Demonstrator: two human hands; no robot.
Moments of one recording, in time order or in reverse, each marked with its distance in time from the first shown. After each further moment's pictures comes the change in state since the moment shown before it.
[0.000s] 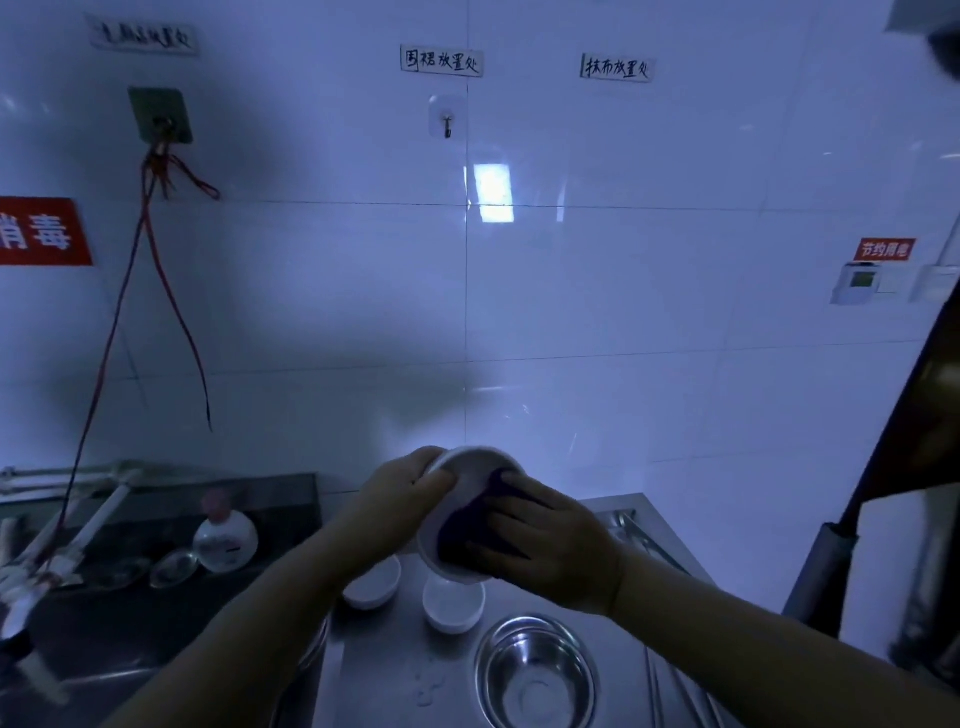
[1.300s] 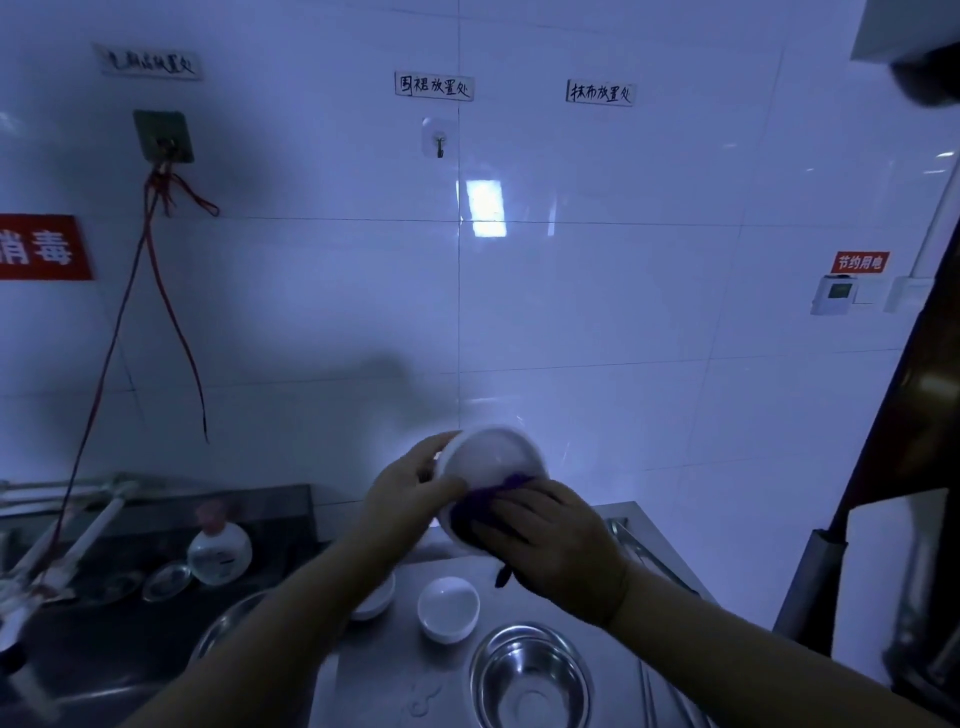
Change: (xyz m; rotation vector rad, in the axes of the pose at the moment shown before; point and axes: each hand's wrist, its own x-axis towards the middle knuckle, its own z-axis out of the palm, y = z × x) left_hand -0.013 0.022 0.013 -0.298 0.084 0.085; right_hand 0.007 -0.009 -0.023 -0.026 0.016 0.136
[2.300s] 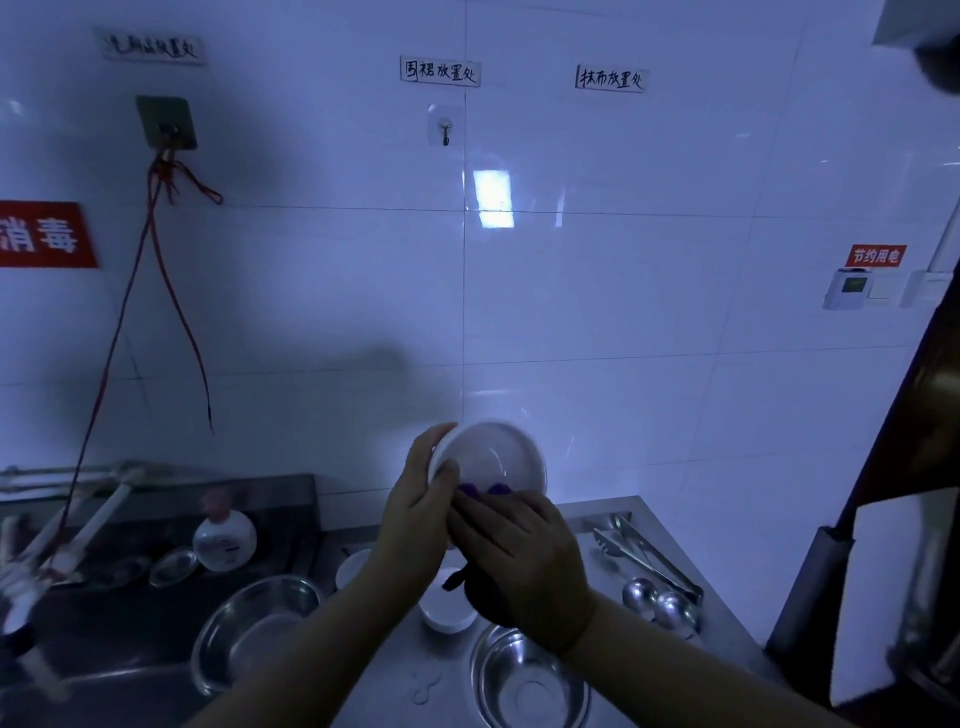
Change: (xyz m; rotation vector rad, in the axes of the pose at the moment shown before) left_hand -0.011 -0.018 0.026 -0.162 0.207 0.141; right_hand -0.002 -0.036 0.030 0.135 0.113 0.240
